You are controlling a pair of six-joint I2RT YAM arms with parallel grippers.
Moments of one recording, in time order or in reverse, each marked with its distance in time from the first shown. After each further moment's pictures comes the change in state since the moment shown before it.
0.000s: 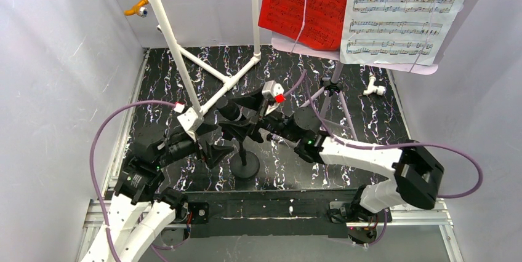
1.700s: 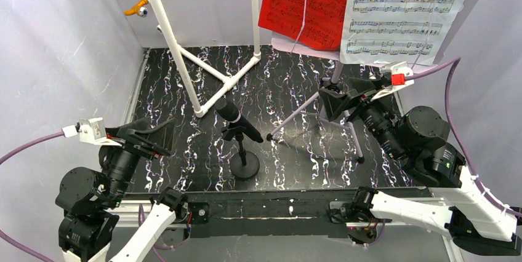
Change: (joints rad) left arm 0.000 -0.151 0.473 -0.280 -0.729 -0.401; right arm 0.005 -0.691 0.418 -1.354 0.760 -0.138
